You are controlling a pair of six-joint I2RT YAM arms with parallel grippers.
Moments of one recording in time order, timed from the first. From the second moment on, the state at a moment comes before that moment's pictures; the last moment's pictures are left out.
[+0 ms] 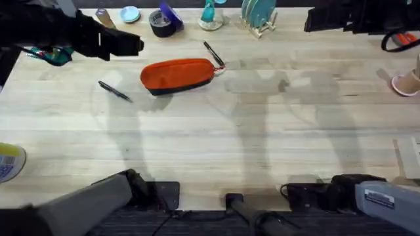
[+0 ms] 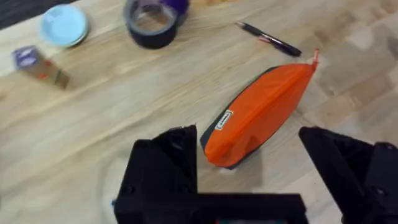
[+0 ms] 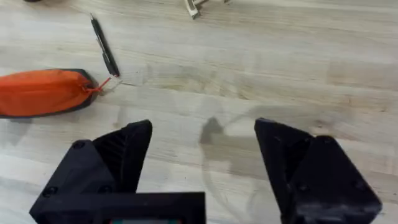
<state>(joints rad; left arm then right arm) 0.41 1.33 1.23 -0.90 0.68 0.66 0.00 1.29 1.33 -0.90 -0.18 -0.01</state>
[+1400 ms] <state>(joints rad) 0.51 1.85 1.24 -0.96 0.96 1.45 0.00 1.29 1.33 -0.90 -0.18 -0.01</state>
